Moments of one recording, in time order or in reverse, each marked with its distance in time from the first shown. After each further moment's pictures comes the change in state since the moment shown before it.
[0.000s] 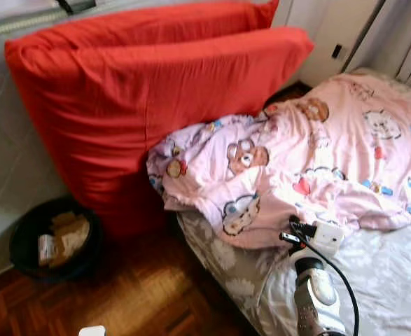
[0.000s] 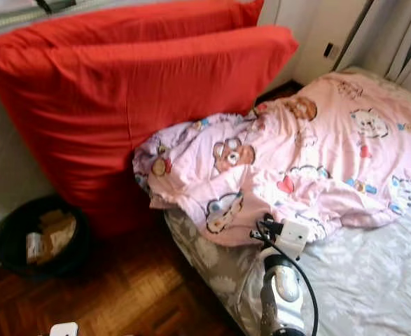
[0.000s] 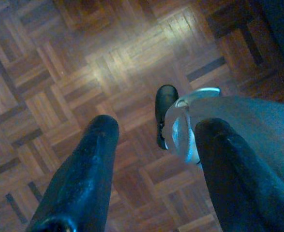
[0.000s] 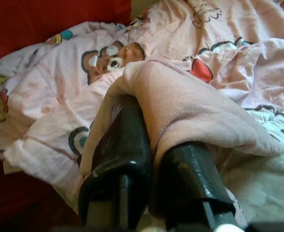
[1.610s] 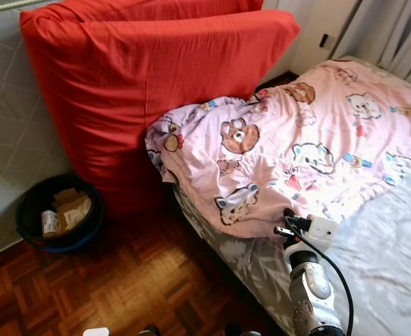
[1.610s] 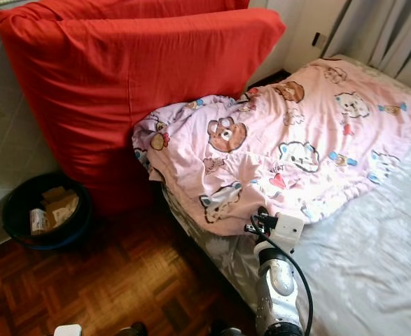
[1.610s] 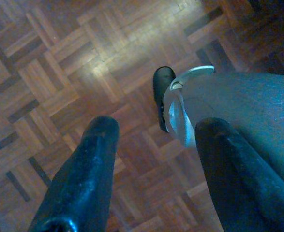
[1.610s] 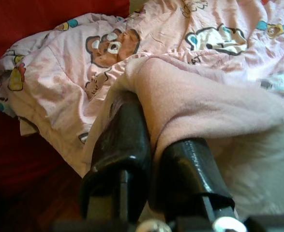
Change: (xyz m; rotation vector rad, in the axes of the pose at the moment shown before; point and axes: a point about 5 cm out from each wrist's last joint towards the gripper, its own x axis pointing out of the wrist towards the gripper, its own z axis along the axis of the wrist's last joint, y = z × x) left arm 0.000 -0.005 -0.001 0.035 -0.004 -0.020; right arm 0.006 0.014 0.007 0.010 -0.024 0.041
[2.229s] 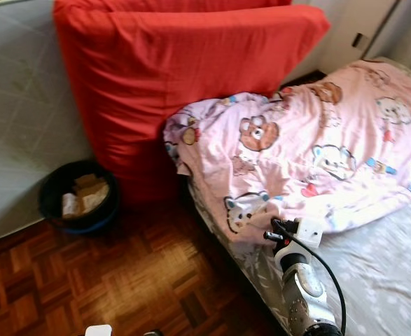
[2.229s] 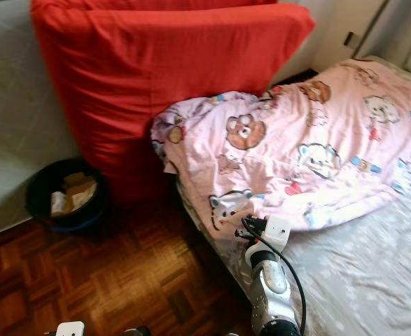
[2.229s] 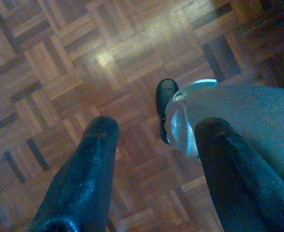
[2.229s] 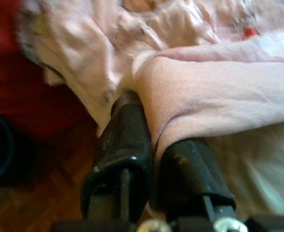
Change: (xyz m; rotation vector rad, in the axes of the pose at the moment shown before) left arm 0.000 -0.003 0.002 0.008 -0.015 -0.004; right arm 0.000 0.002 -0.023 0.038 0.204 -0.009
